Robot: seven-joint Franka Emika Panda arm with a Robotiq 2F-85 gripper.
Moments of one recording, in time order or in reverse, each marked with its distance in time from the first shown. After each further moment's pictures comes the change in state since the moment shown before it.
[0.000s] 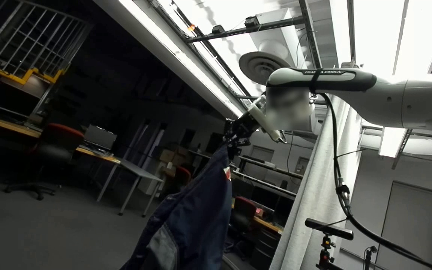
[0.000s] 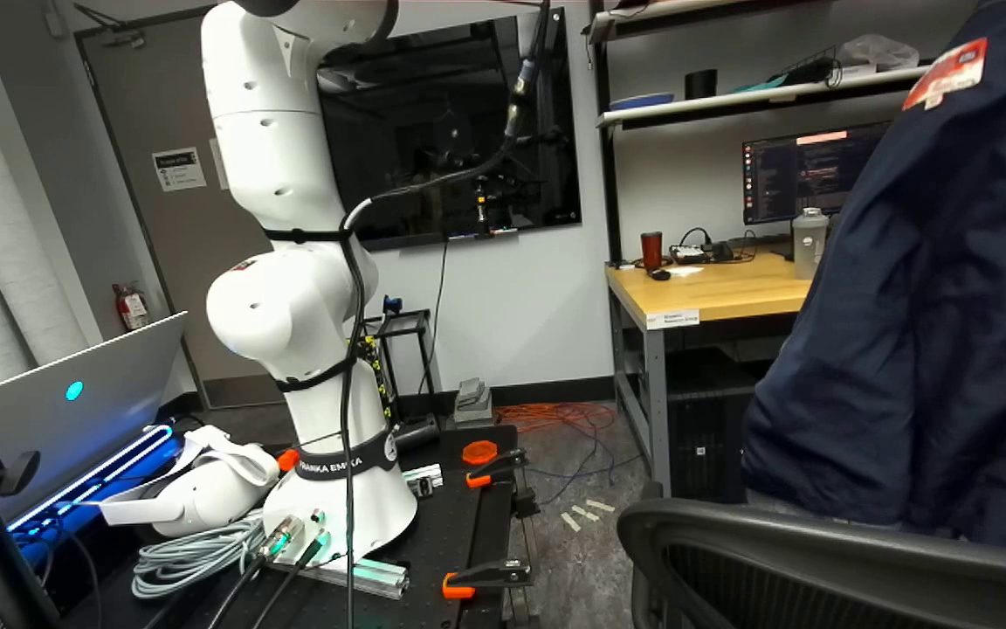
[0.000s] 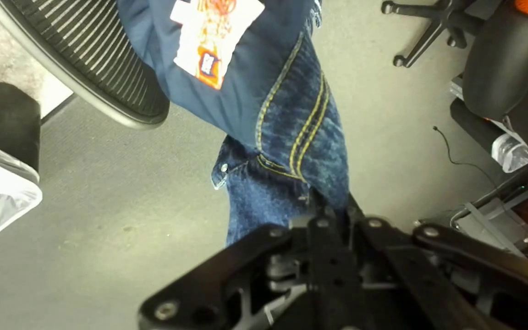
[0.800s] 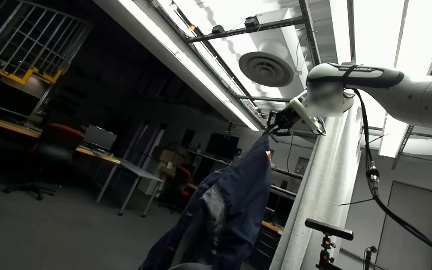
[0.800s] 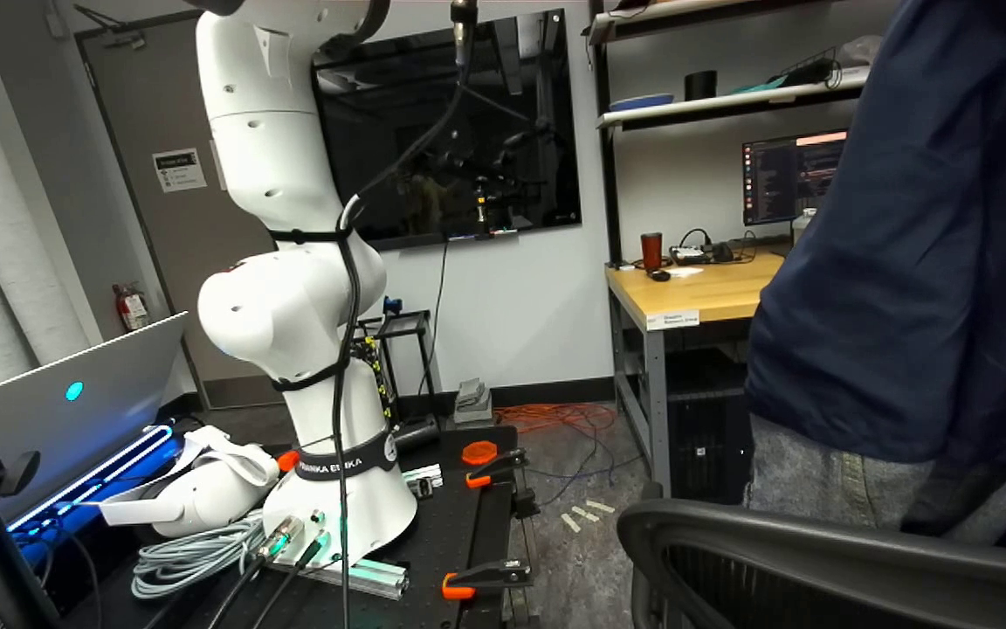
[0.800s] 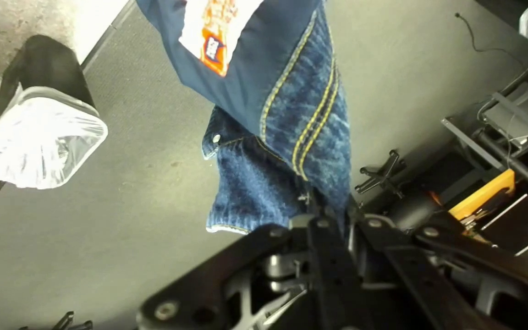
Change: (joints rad) arm -0.154 -0.017 -0.133 0.232 0.087 -0.128 -0.046
